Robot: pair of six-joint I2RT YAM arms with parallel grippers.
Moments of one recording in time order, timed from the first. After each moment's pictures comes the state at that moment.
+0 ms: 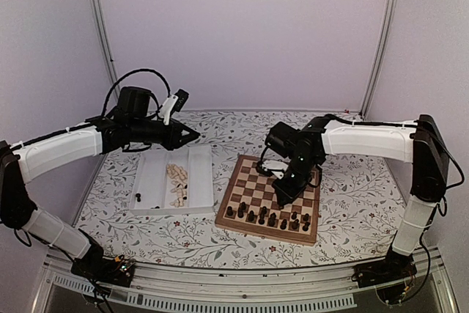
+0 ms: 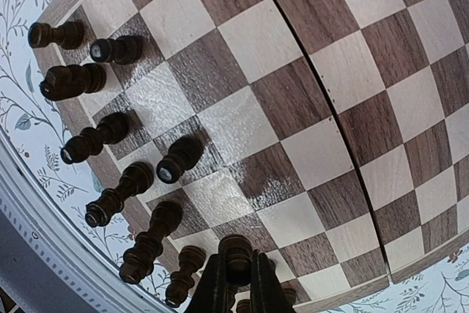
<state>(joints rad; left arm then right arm) -0.50 1.39 1.03 -0.18 0.42 -0.06 0.88 1.82 1.39 -0.98 -0.14 0.05</state>
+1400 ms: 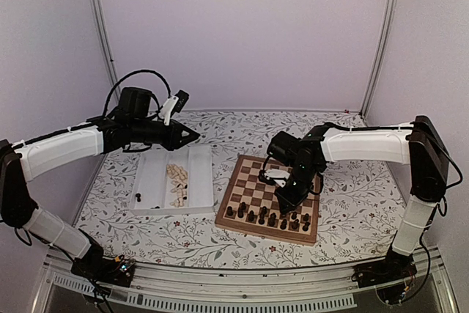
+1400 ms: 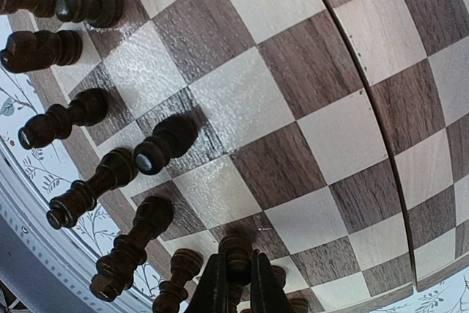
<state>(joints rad) -0.50 1.40 1.03 -0.18 0.42 -0.06 0.88 1.82 1.30 -0.93 -0.17 0.05</state>
